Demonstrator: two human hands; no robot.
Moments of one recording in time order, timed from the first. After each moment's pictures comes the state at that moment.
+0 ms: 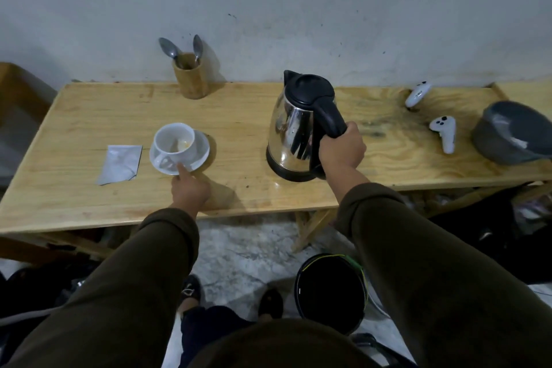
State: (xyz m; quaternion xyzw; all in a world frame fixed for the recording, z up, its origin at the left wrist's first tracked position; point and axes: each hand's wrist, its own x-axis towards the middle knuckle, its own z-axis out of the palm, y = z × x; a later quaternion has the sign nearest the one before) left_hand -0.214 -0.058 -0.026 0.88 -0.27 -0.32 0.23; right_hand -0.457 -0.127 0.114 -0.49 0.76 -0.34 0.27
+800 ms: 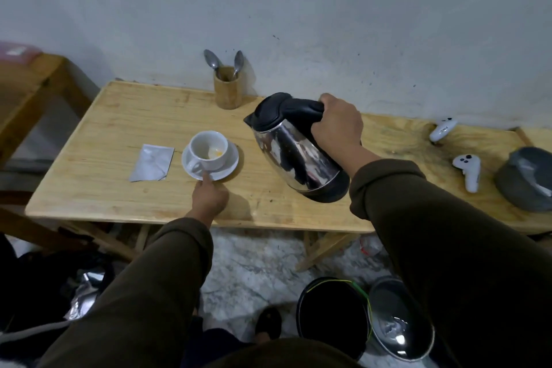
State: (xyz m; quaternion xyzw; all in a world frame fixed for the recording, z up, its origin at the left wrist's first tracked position) left_hand -0.190 -0.045 -0.022 0.85 -0.32 -0.34 0.24; right_hand -0.378 -0.151 0.175 -0.79 0.59 -0.15 0.07
